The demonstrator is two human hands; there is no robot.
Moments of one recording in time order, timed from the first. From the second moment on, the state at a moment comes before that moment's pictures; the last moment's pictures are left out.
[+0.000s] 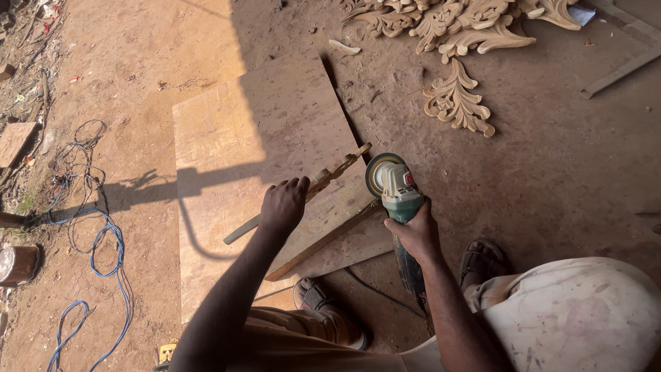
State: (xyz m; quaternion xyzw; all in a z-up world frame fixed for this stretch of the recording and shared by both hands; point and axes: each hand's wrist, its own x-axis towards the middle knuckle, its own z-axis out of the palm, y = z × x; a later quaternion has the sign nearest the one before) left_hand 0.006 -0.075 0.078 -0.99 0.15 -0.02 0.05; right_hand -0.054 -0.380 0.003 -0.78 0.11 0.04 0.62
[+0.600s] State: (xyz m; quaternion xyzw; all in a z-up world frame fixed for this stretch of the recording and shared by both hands) left_hand -0.010 -0.091 0.037 -0.97 0.18 0.11 0.15; right_hand -0.065 -0.353 -0.013 -0.86 0.09 0.17 0.48
